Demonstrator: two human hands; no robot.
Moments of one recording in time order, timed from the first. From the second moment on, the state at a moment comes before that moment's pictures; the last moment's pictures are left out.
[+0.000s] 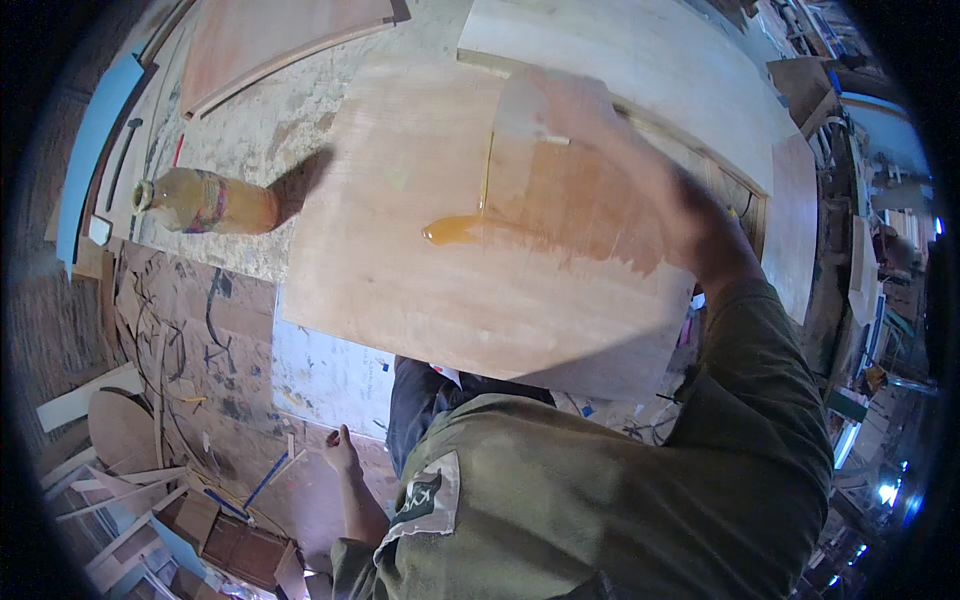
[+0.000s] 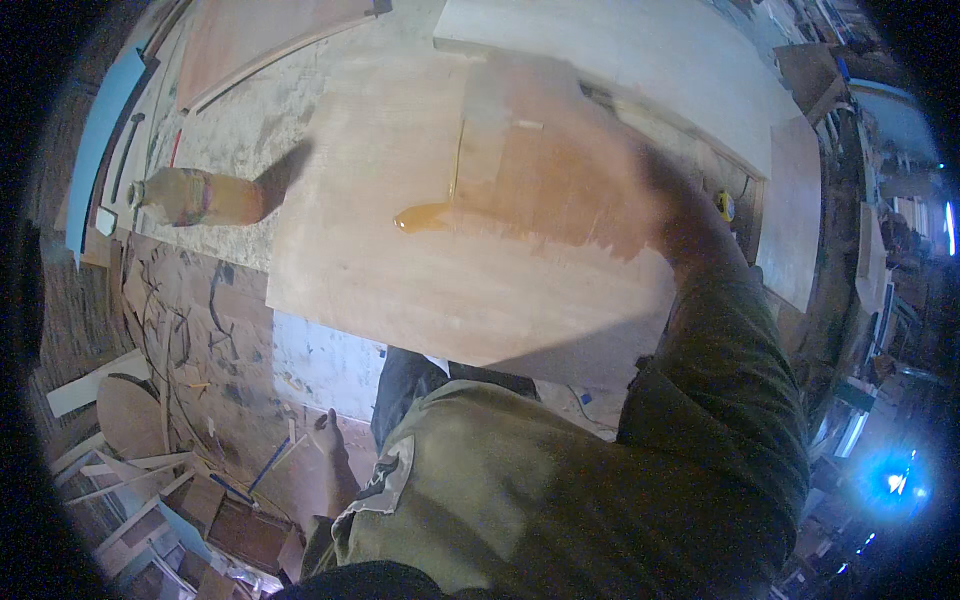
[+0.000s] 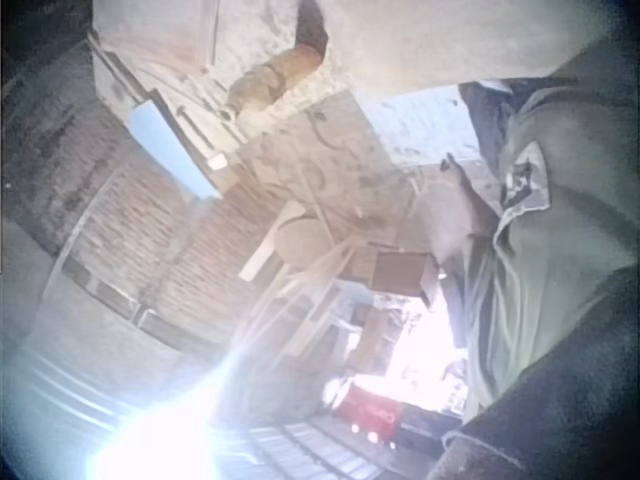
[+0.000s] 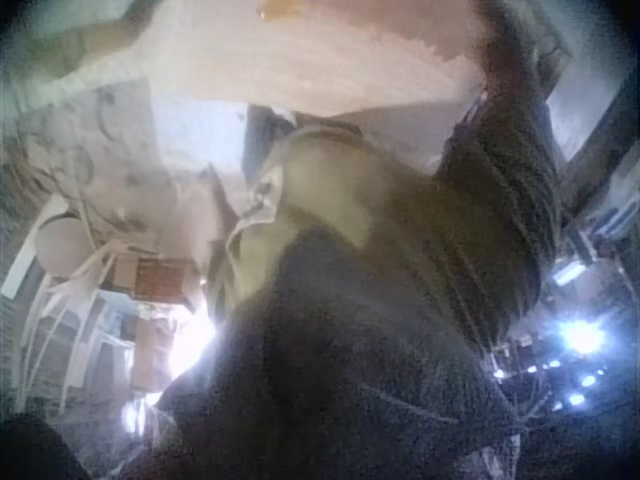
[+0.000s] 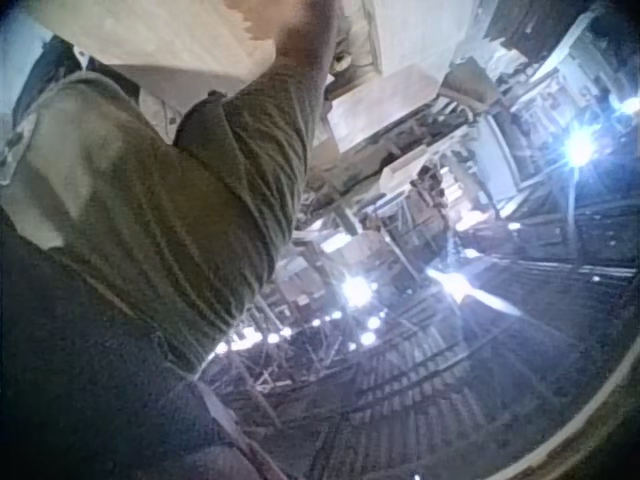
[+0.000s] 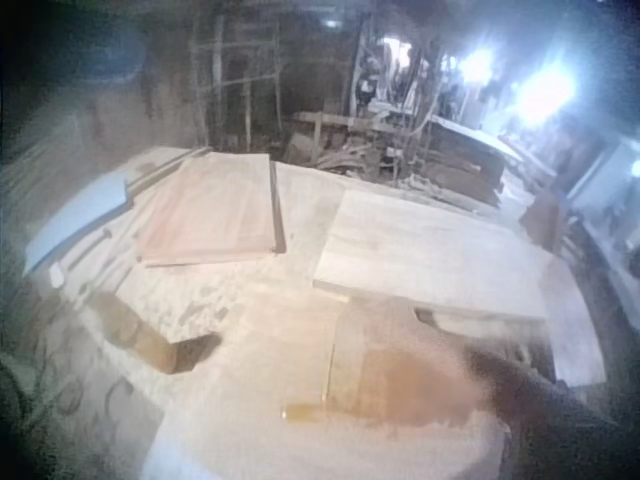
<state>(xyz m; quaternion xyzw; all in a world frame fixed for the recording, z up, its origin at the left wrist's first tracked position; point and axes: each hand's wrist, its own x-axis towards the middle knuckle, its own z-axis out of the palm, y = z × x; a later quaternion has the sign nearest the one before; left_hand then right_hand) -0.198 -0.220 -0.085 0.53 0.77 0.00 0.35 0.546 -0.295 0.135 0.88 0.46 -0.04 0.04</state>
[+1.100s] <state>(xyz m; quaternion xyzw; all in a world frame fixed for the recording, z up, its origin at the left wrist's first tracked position) -0.201 -0.078 -0.162 0.52 0.67 -0.11 0.52 0.551 -0.168 0.152 0.90 0.44 0.01 -0.02</state>
